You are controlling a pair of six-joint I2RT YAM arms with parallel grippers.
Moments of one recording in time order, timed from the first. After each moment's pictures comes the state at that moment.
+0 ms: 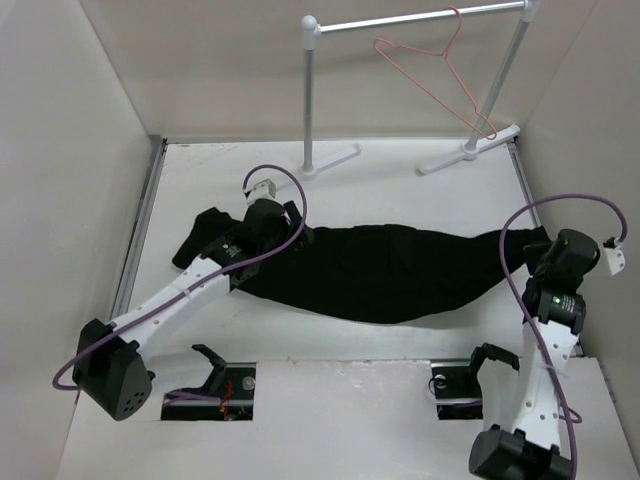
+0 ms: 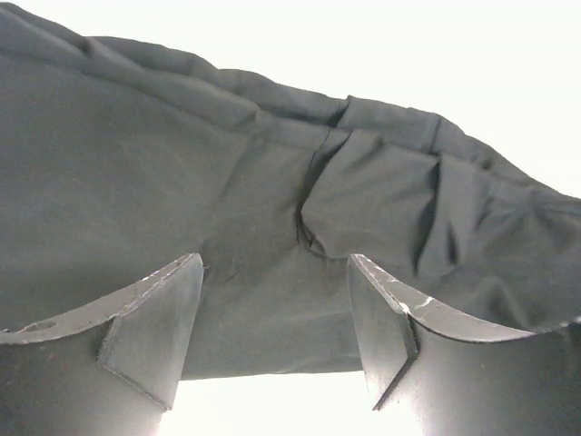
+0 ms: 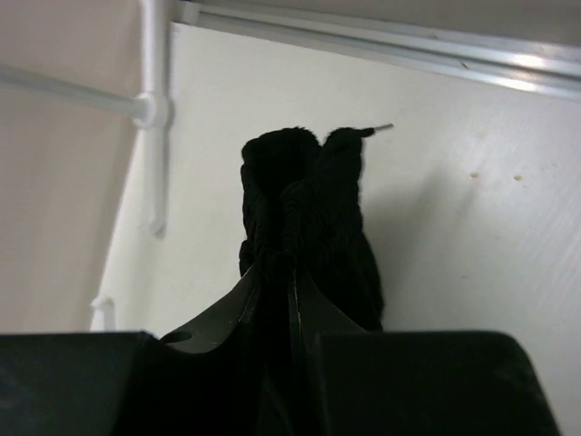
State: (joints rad) left arm -0.62 1.17 0.86 -0.35 -0.18 -0.83; right arm -0.45 0.66 0.69 -0.51 0.19 0.89
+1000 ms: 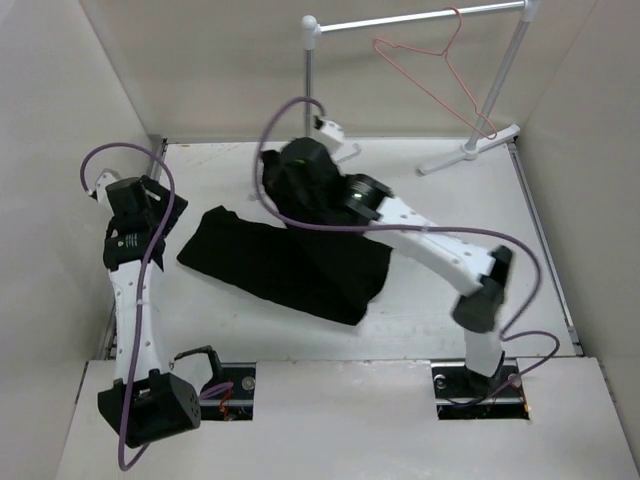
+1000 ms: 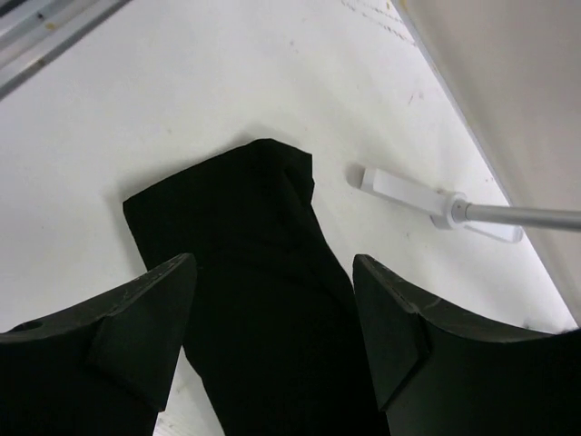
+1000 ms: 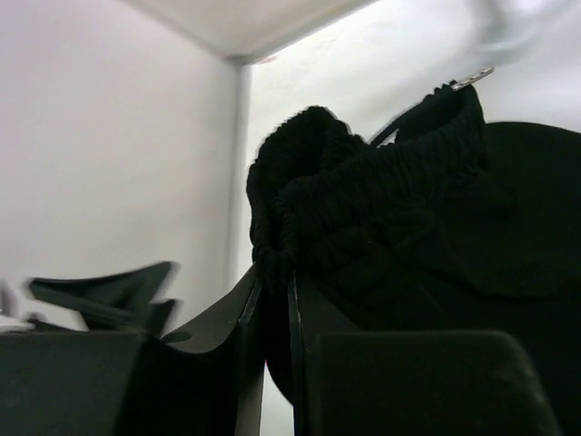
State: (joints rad) left arm 0.26 1.02 1.04 -0.59 -0.06 -0.69; right arm 0.99 1.79 1.96 -0.57 0.55 0.99
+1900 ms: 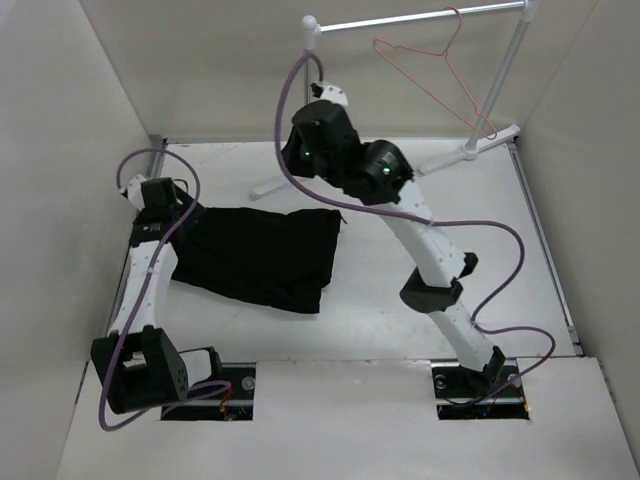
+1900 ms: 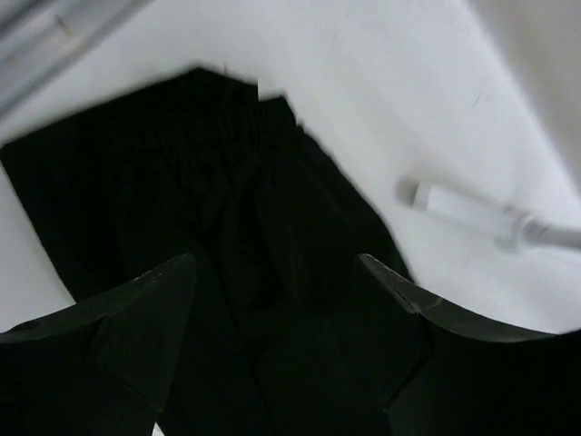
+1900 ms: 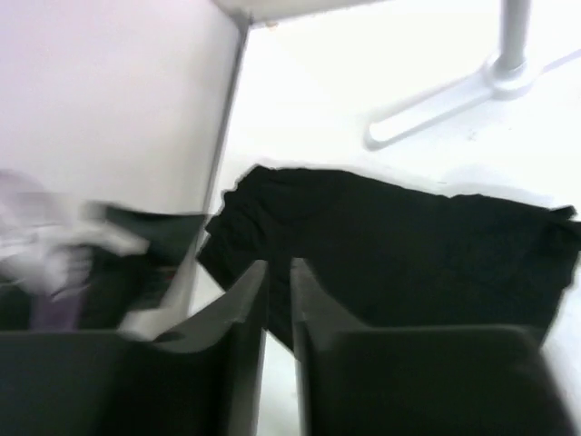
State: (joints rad) left arm 0.18 1.18 1.01 -0.48 -0.20 -0.67; right arm 0.96 2.36 3.11 -1.19 0.39 0.78
